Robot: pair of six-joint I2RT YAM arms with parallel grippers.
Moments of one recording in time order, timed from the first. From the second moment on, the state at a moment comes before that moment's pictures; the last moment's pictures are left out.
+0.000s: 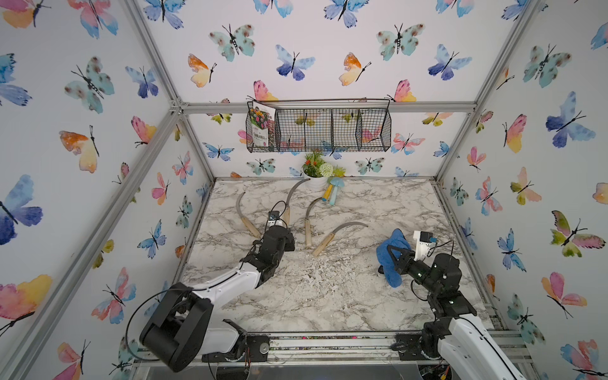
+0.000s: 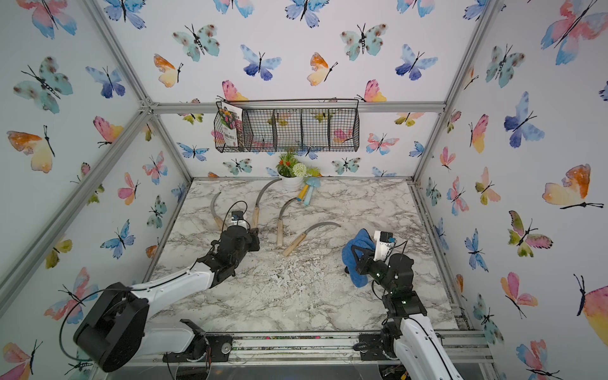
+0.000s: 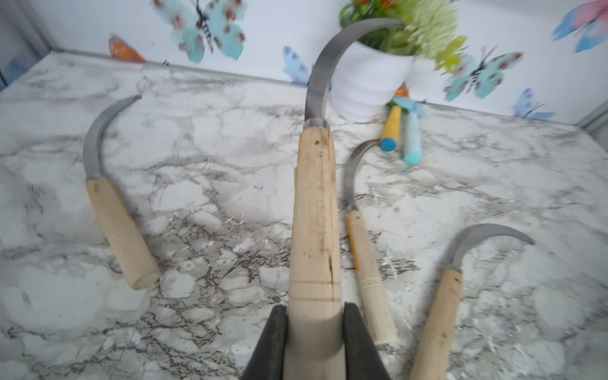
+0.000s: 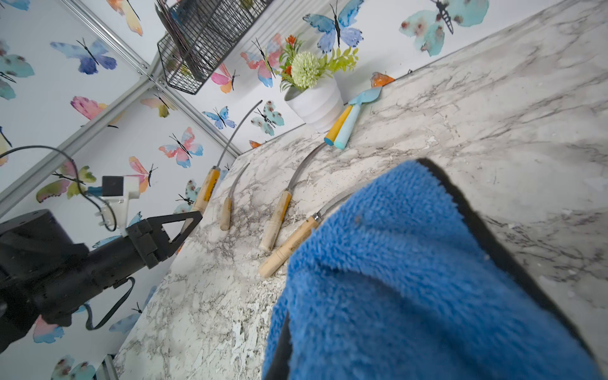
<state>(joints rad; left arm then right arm) -0.61 1.25 0.56 0.26 -0.33 -0.35 0.18 0.59 0.26 0.09 -0.45 0.54</state>
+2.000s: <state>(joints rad) -1.00 1.76 0.73 0.44 0.02 0.10 0.43 1.26 0.43 0.27 -0.24 0.61</state>
